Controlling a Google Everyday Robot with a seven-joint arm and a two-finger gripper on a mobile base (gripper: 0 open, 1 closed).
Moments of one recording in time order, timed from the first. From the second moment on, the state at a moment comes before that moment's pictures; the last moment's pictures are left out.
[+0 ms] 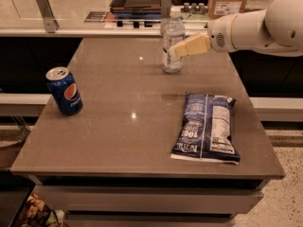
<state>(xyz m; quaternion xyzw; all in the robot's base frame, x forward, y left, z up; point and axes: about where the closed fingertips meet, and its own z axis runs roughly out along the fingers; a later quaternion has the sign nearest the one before) 0.689 -0.119 0.948 -0.34 0.76 0.18 0.52</state>
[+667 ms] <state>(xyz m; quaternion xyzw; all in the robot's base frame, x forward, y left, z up) 0.710 -0.105 0.932 -0.30 0.74 0.22 0.56</state>
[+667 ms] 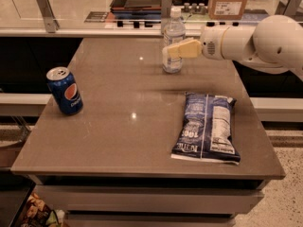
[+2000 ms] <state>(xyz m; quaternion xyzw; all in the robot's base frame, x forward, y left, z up) 0.741 -0.064 0.932 -0.31 0.70 0.27 0.58</state>
